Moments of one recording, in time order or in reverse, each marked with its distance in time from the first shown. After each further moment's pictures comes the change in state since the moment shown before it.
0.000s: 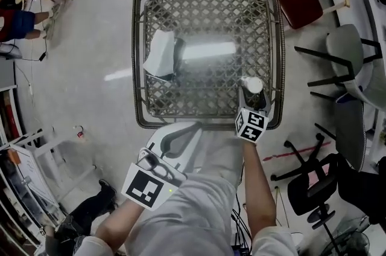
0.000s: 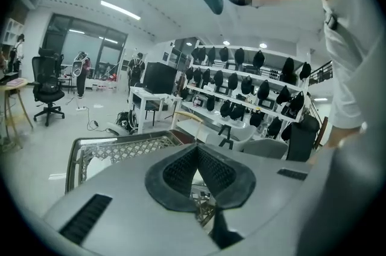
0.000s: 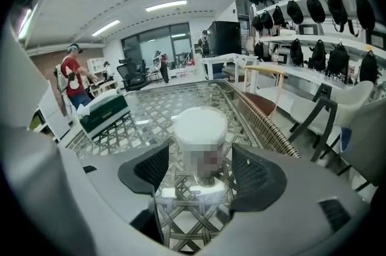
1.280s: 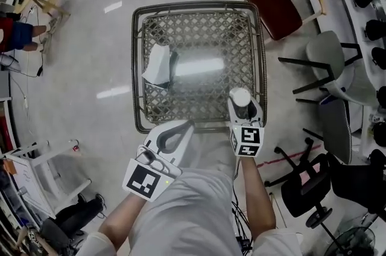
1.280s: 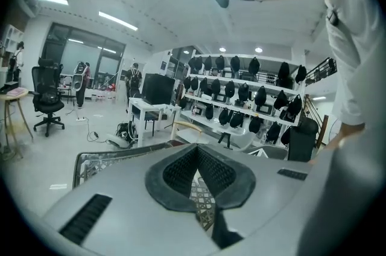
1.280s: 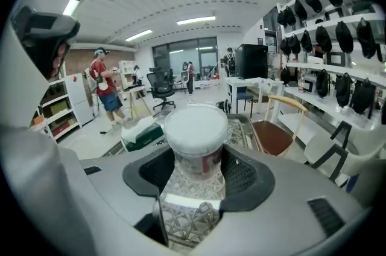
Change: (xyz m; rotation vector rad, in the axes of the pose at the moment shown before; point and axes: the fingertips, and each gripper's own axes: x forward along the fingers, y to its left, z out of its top) left arm -0.029 -0.012 0.035 0.037 -0.079 0.002; right arm -0.096 0.049 0.104 -0.191 -0.108 0.184
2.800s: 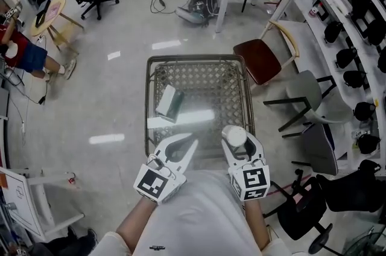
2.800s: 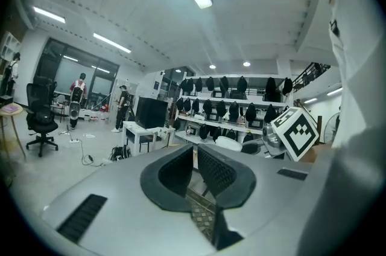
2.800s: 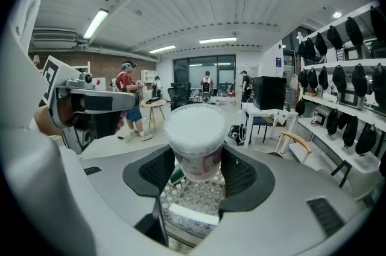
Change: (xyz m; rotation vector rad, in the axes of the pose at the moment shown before) left arm -0.081 -0.028 0.088 0.074 -0.210 -0.052; right arm -0.169 0.102 0.170 -0.136 -0.127 0.117
